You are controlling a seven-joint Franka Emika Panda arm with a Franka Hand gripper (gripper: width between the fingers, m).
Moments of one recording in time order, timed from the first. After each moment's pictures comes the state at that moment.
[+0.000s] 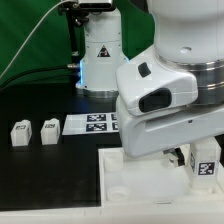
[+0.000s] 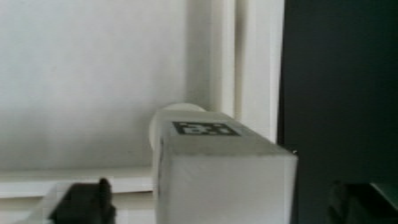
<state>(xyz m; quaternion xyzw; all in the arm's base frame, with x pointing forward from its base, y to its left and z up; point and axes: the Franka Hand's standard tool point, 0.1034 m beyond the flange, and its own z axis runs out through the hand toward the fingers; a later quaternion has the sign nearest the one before) 0.632 0.113 0.083 -0.98 -0.05 0.16 0.11</state>
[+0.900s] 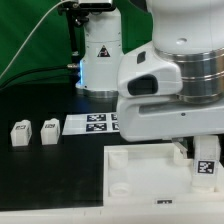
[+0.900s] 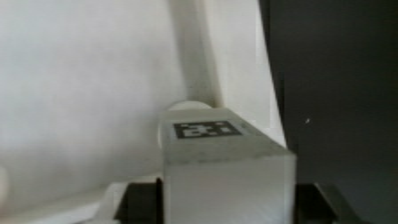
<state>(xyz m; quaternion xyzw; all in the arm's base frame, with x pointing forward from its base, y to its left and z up) 0.628 0.114 0.081 -0.97 0.21 0.12 0.08</state>
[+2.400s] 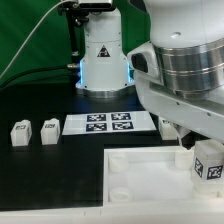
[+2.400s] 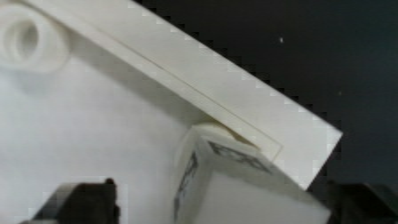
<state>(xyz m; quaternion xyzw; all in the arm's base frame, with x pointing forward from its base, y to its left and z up) 0.630 0.117 0.081 -0.89 0.44 0.12 0.06</state>
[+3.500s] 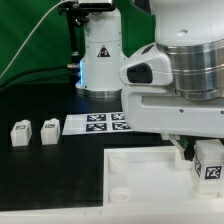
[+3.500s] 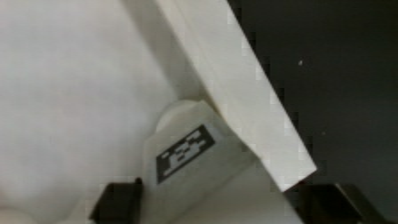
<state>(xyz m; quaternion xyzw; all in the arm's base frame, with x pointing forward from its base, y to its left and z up) 0.635 0.117 0.078 -0.95 0.30 0.08 0.07</state>
